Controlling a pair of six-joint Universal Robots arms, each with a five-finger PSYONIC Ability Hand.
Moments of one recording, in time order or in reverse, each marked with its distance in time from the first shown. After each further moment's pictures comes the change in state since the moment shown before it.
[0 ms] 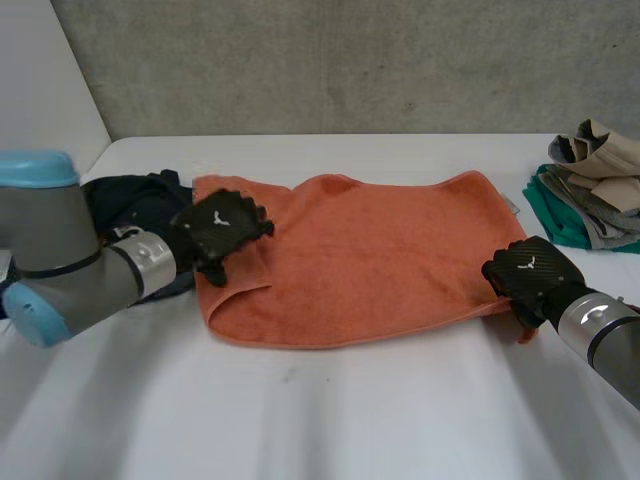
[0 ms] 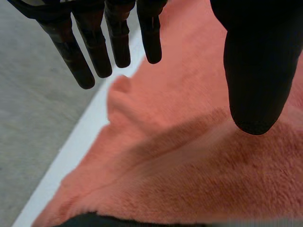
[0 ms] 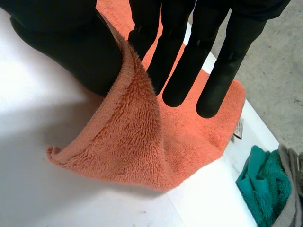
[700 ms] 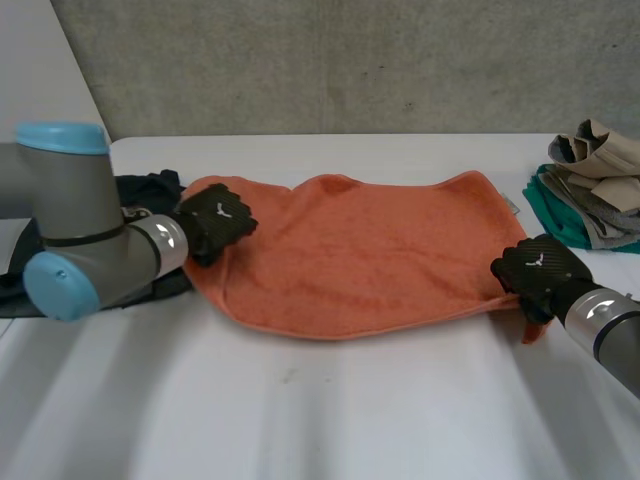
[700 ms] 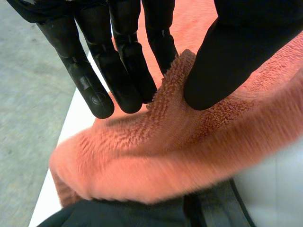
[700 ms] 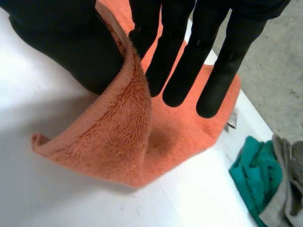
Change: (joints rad) left arm -0.077 -0.099 0.248 -0.232 -0.234 0.192; right arm -0.023 0.019 -0.026 0.015 0.011 -0.021; left_hand 0.759 0.802 0.793 0.812 0.773; right_hand 0.000 0.000 0.000 0.000 0.000
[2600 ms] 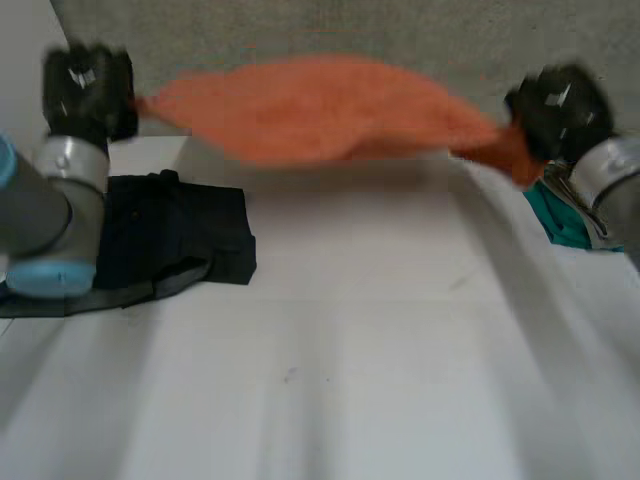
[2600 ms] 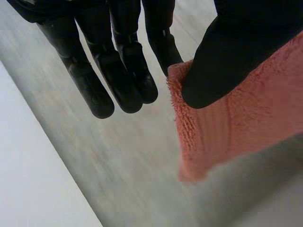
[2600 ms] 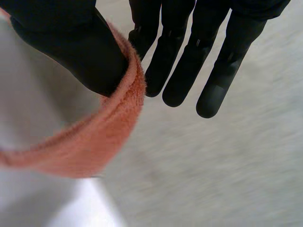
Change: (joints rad) left arm 0.083 0.284 -0.311 0.838 -0.373 -0.690; right arm 0.069 0.091 -0.528 -0.123 0.026 0.223; left_hand 0.000 0.006 0.010 0.007 0.021; right_hand 0.000 0.004 0.001 0.000 0.009
